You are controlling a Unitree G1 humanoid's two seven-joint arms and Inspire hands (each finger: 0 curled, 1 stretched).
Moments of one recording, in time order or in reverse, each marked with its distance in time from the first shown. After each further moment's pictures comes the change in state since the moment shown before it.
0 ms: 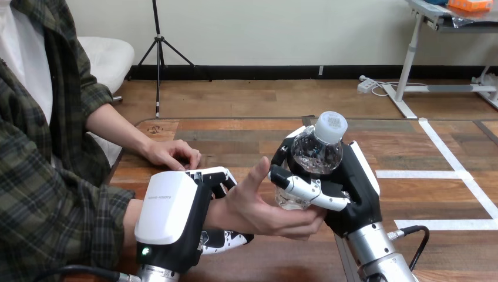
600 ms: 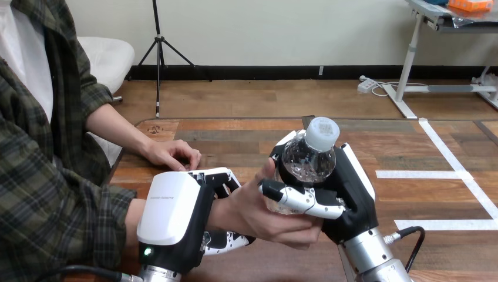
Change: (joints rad) left arm 0.000 0.000 -0.004 -0.003 0.009 0.000 0.004; right arm 0.058 -0.002 0.035 -0.091 0.010 0.016 0.031
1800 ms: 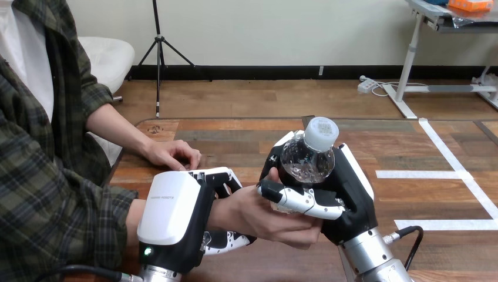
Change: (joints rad) left arm 0.000 0.004 -0.002 -0.003 -0.007 -0.002 0.000; right arm 0.012 0.000 0.009 -0.037 0.009 0.035 0.008
